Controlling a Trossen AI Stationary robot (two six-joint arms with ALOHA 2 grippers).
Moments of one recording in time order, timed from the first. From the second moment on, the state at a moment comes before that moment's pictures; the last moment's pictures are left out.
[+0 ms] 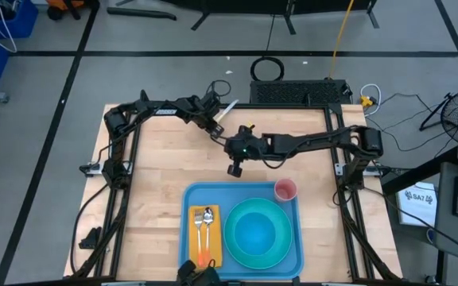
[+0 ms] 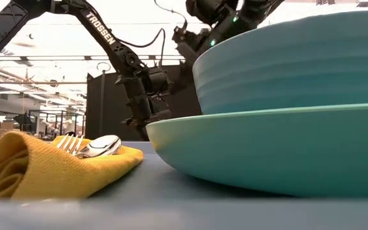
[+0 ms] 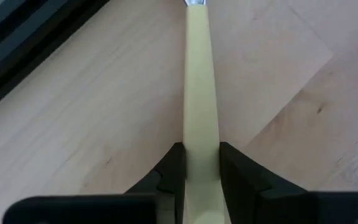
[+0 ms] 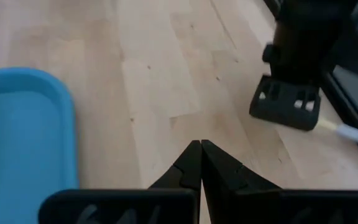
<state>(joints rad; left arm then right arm) 0.63 2.01 1.29 -0.44 0.02 -0.18 -0.10 1.79 1.25 -0.16 0.21 0.01</state>
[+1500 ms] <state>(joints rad) -0.60 1.66 0.91 0.02 -0.48 -1.74 0.04 1.00 0.58 0.29 0.40 -0.09</state>
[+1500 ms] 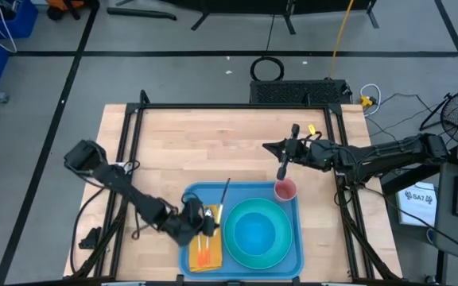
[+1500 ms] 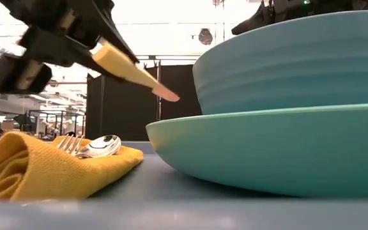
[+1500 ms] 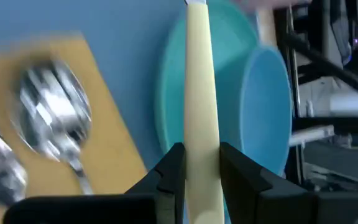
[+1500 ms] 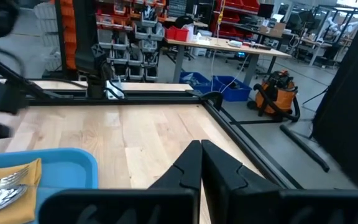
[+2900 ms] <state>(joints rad) -0.83 2.03 1.25 -0.20 -0.64 -2.27 0.09 0.87 0.52 0.28 0.39 -0.05</state>
